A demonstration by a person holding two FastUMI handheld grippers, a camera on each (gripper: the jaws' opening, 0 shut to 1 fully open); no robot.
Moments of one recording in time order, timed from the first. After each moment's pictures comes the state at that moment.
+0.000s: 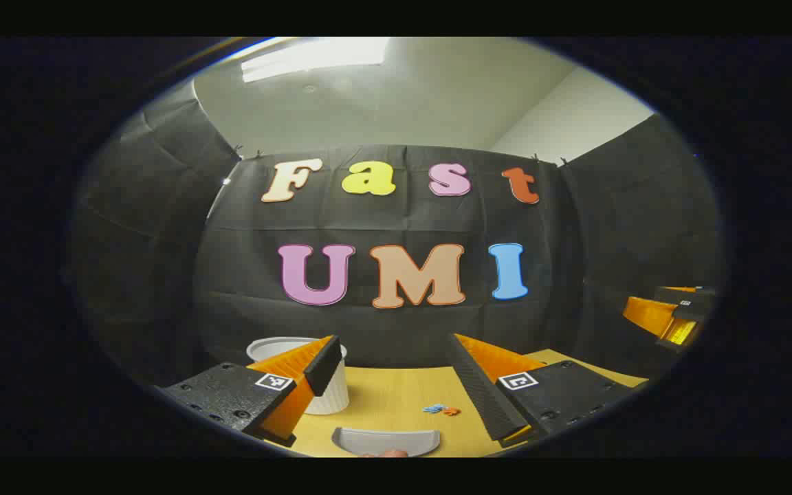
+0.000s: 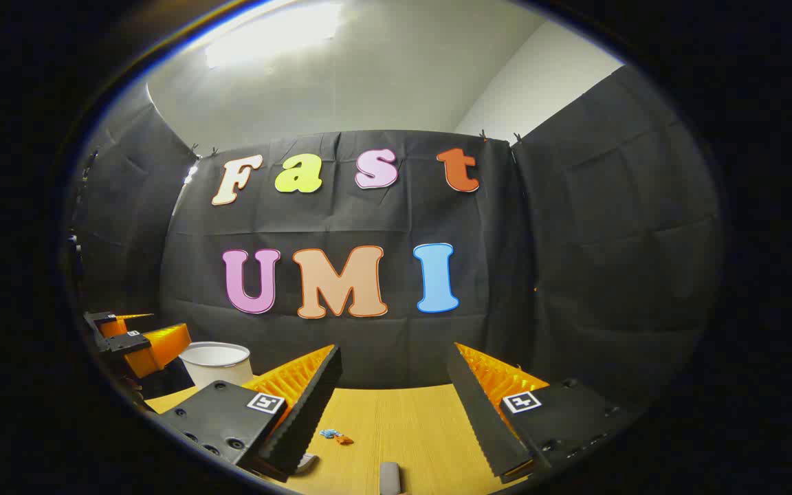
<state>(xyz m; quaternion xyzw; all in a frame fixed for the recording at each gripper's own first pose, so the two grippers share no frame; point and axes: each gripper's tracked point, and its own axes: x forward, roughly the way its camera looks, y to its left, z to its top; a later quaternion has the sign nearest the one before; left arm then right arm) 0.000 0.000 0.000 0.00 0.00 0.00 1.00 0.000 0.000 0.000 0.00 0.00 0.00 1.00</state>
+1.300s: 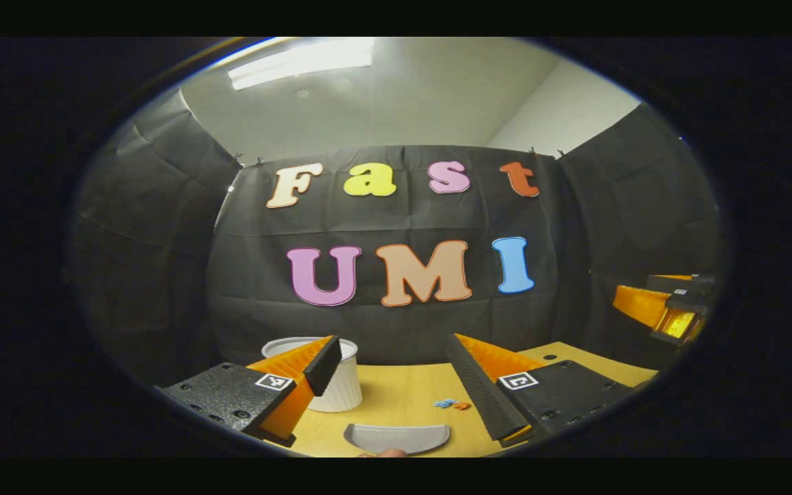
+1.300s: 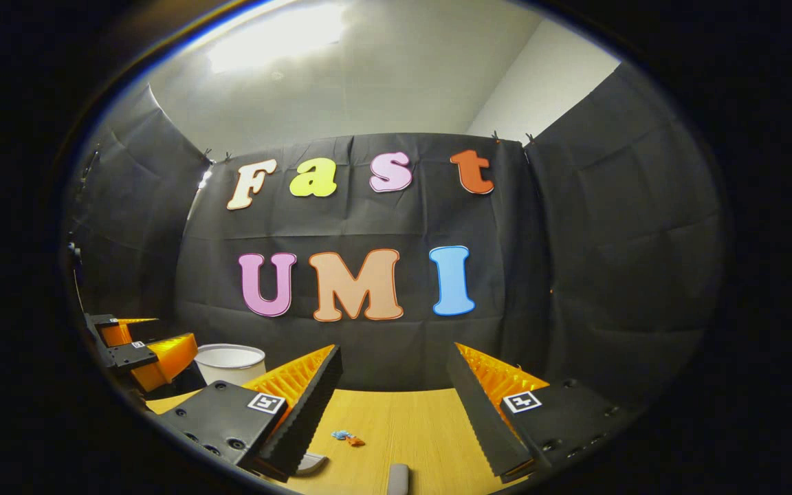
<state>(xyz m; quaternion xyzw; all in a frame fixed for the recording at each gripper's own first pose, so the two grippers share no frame) -0.024 0.001 -0.001 0.03 0.01 0.02 1.00 -0.001 0.016 0.004 0.00 0.00 0.04 1.00</state>
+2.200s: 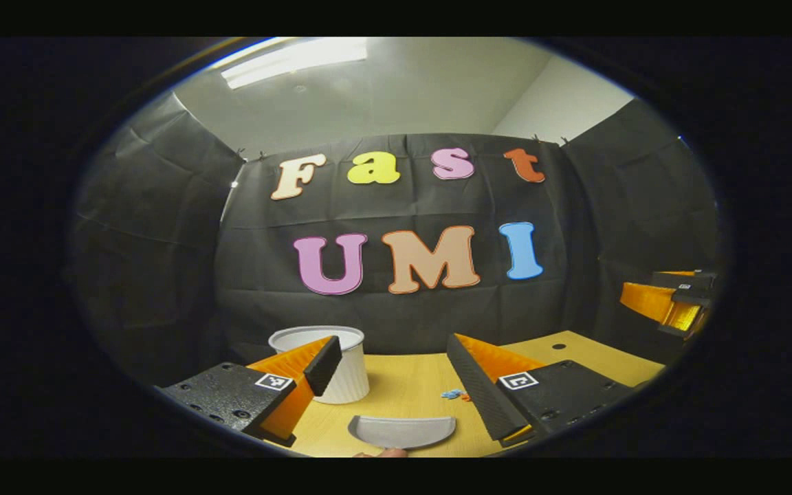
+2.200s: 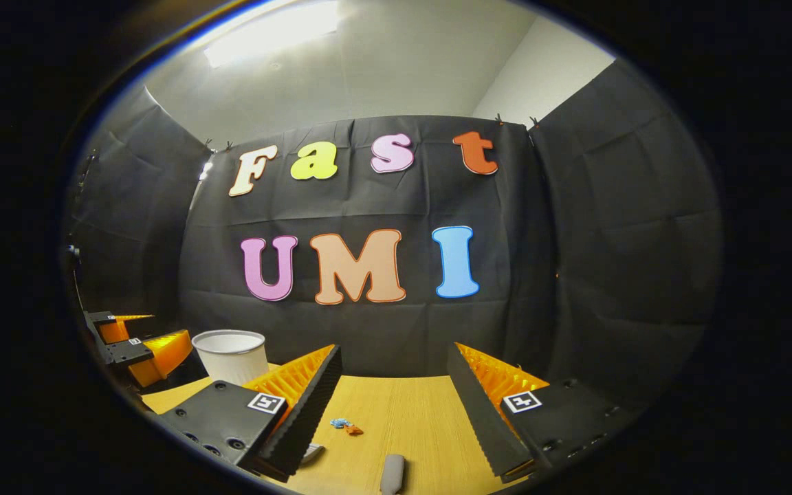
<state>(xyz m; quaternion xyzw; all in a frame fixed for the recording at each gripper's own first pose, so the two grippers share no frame) -0.026 -0.002 -0.030 0.04 0.04 0.04 1.00 0.009 -0.002 -0.025 -0.01 0.04 0.05 1.00</state>
